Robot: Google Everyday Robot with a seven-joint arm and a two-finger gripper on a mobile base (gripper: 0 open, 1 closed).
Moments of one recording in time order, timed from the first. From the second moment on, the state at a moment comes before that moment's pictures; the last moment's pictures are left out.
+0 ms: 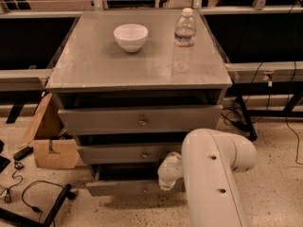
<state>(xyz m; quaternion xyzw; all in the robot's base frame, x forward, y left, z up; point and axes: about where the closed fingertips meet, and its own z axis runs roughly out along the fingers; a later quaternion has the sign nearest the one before) 0.587 -0.082 0.174 -0.66 0.75 -0.01 0.06</state>
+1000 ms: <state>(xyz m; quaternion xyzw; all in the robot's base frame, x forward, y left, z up) 0.590 -0.078 0.181 -0.66 0.75 -0.01 0.07</state>
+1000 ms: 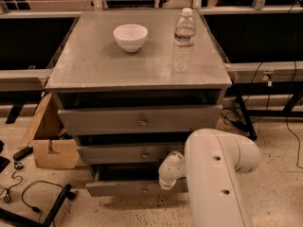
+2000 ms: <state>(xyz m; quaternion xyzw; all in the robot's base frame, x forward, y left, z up) 0.589 -0.077 0.180 -0.66 0.75 -0.01 0.07</state>
